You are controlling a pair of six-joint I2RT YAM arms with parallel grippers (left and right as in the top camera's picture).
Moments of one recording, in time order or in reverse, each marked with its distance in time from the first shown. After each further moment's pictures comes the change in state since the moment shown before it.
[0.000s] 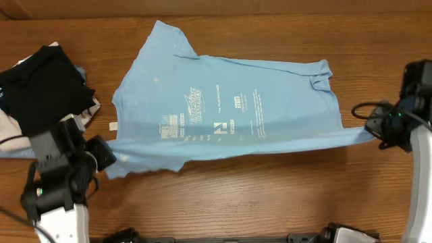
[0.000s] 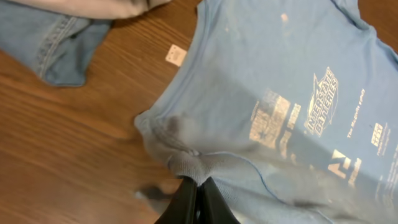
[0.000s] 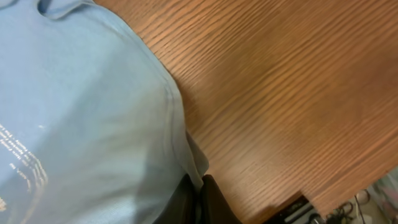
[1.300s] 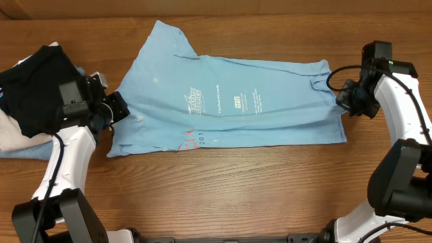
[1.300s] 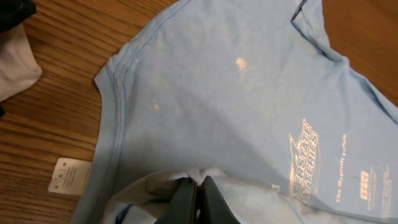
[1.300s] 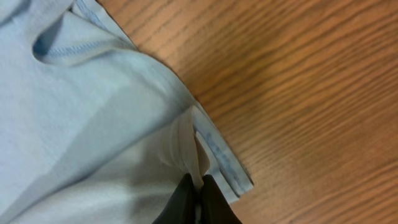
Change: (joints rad) left arm -0.095 0.589 0.003 0.635 0.163 -0.006; right arm 0.074 0.437 -0.001 0.378 -0.047 0.000
